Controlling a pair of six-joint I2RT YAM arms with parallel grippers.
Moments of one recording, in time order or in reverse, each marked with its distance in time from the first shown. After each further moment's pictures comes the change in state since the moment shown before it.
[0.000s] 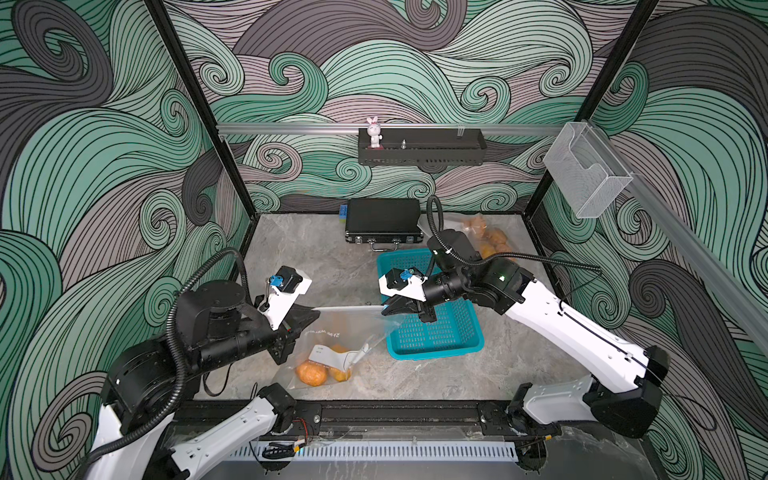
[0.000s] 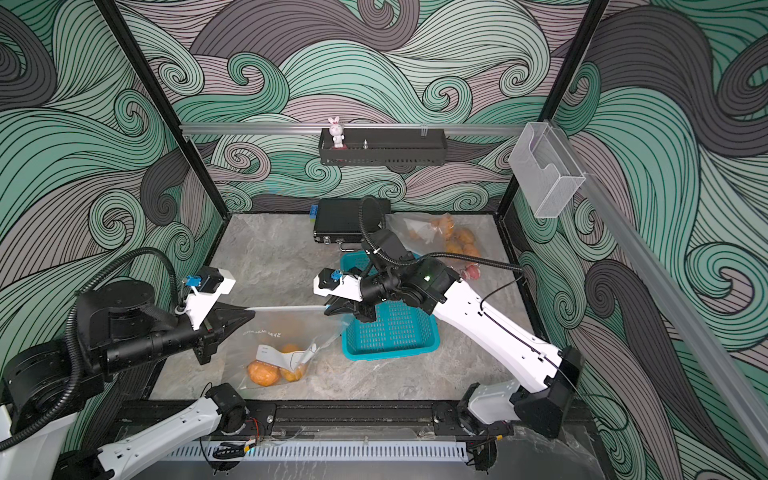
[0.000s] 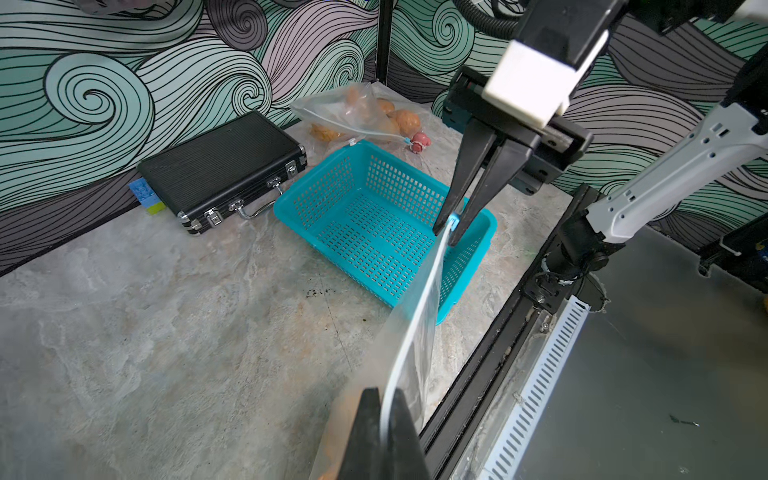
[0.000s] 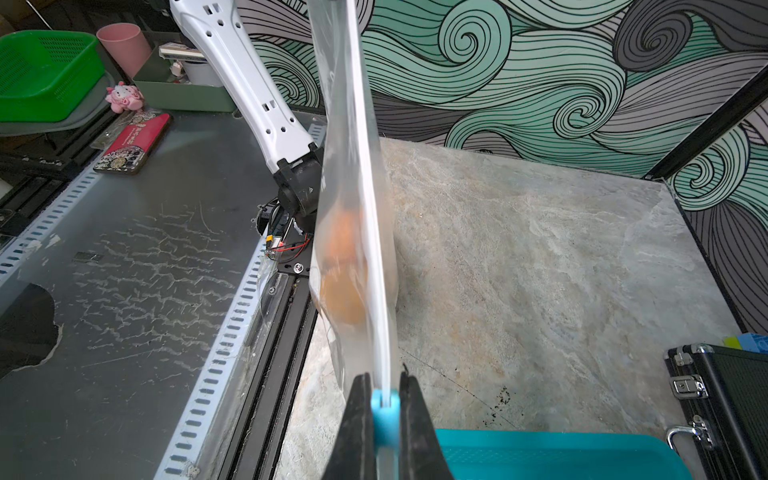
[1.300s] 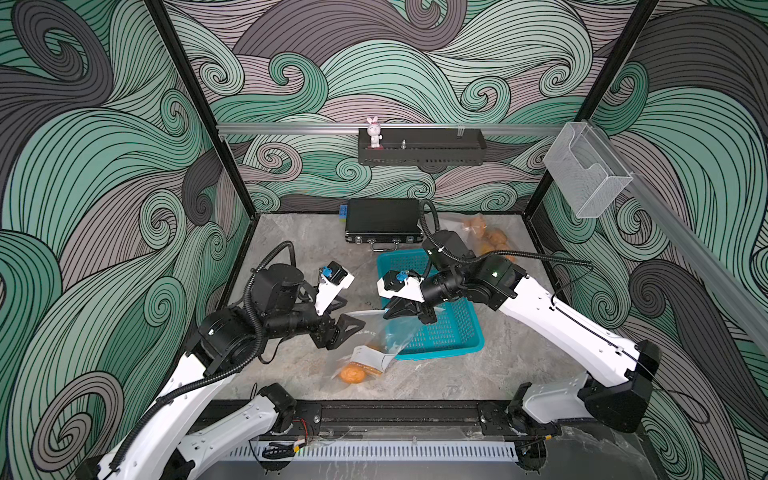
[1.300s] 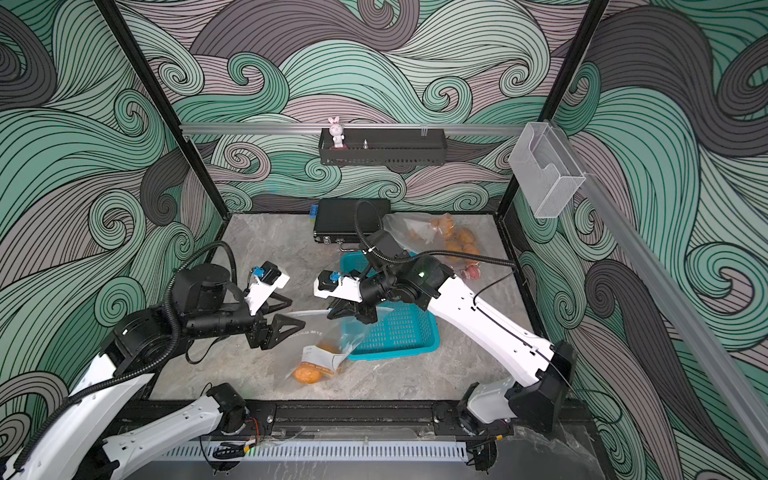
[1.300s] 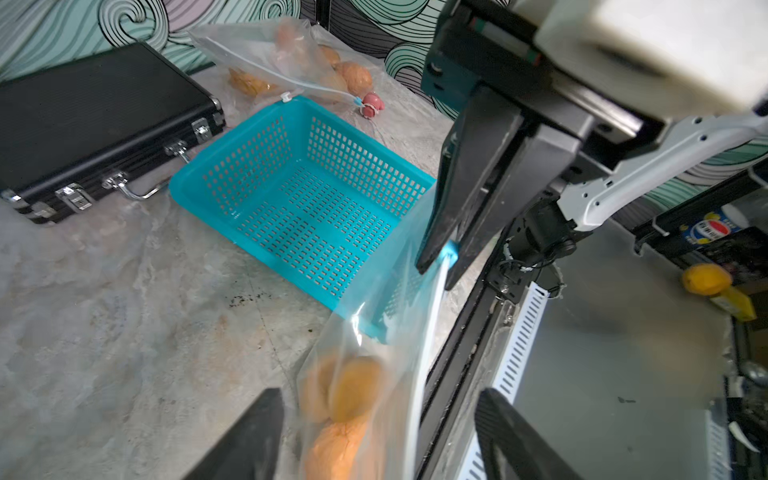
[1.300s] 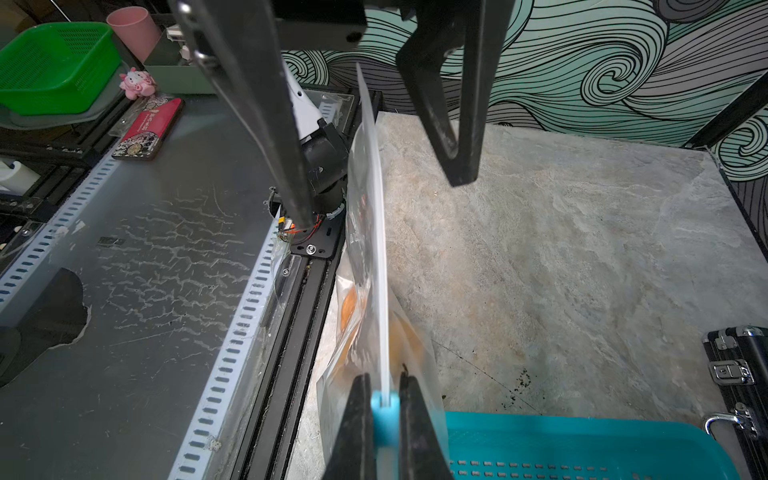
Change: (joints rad) left arm 0.001 0.105 -0.307 0.296 0.225 -0.029; right arm -0.004 0.040 0.025 -0.069 -0.029 -0.023
